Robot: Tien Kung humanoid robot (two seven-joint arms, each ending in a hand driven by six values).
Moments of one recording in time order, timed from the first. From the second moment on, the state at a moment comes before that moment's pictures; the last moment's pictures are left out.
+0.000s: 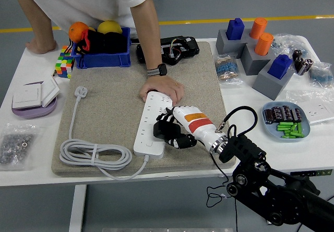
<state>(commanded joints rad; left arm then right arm) -0.10 0.03 -1.68 -0.18 1.76 -0.06 0.28 0.46 -0.09 0.57 1.25 -1.90 -0.32 -0.07</state>
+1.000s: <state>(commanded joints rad) -0.10 0.03 -1.67 -0.18 1.76 -0.06 0.28 0.46 -0.08 0.55 1.24 -1.88 -0.33 -0.06</state>
